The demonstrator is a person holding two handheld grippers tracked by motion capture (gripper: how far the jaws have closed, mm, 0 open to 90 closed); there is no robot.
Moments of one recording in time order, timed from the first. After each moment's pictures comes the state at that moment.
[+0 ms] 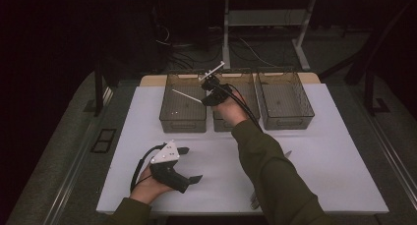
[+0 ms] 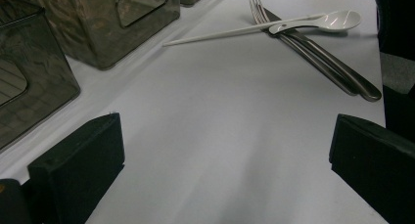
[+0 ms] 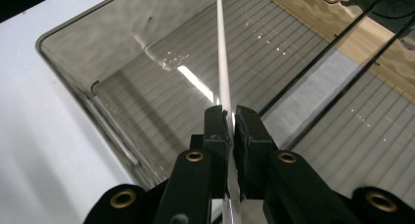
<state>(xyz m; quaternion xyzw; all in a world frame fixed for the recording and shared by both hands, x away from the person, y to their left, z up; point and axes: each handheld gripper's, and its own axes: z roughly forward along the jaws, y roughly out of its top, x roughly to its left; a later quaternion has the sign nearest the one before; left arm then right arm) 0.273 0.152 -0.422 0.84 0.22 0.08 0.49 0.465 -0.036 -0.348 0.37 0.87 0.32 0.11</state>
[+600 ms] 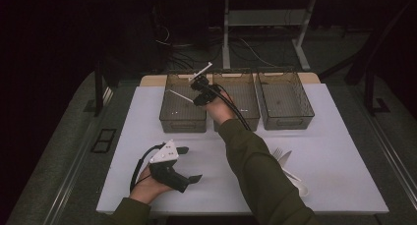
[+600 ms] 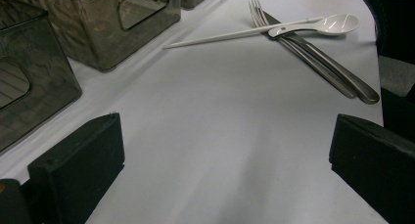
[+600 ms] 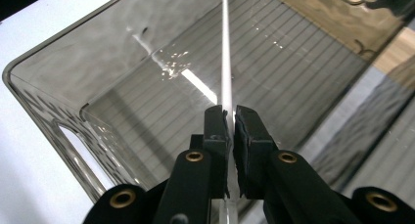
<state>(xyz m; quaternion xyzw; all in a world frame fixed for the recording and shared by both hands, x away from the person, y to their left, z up) 0.273 0.153 -0.421 0.84 0.22 0.08 0.50 0.481 -0.003 -0.364 0.38 0.87 0.30 0.10</state>
